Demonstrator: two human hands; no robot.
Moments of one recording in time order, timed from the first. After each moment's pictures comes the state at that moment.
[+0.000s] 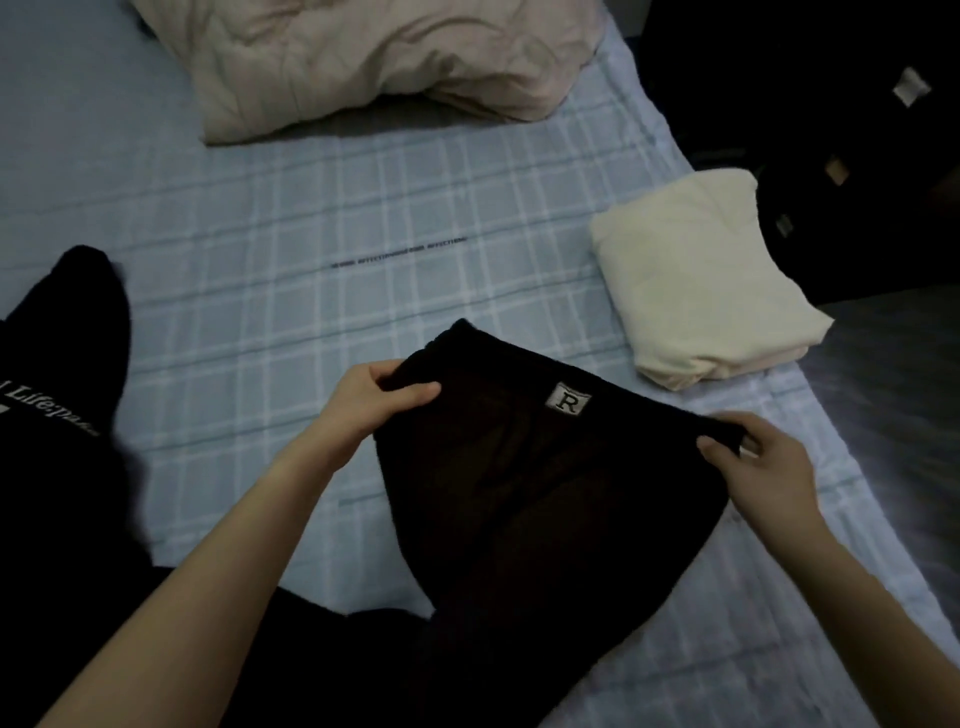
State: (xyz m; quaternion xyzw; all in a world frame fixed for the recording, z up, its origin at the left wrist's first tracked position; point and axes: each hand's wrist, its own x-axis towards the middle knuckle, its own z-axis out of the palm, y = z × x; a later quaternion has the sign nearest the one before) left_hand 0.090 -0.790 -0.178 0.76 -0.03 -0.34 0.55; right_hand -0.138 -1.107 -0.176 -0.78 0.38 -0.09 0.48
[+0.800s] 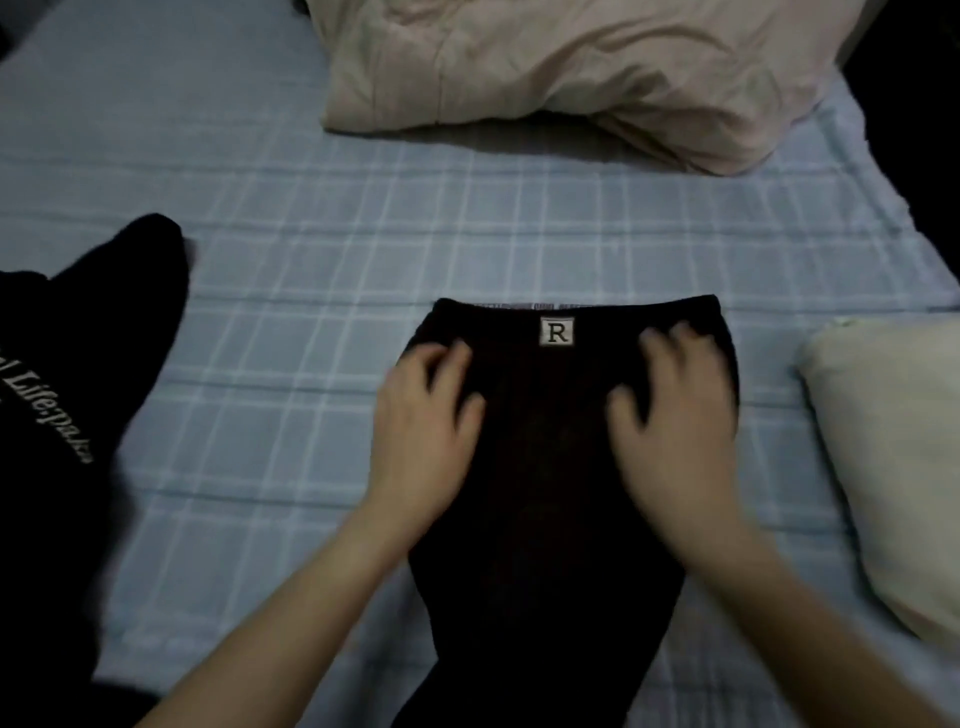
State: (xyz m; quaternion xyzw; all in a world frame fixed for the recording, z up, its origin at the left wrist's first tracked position) left_hand 0.203 -0.778 -0.279 0.96 -0.13 0.09 0.23; right_hand 0.154 -0.997 -0.260 -0.96 0.14 -0.14 0.22
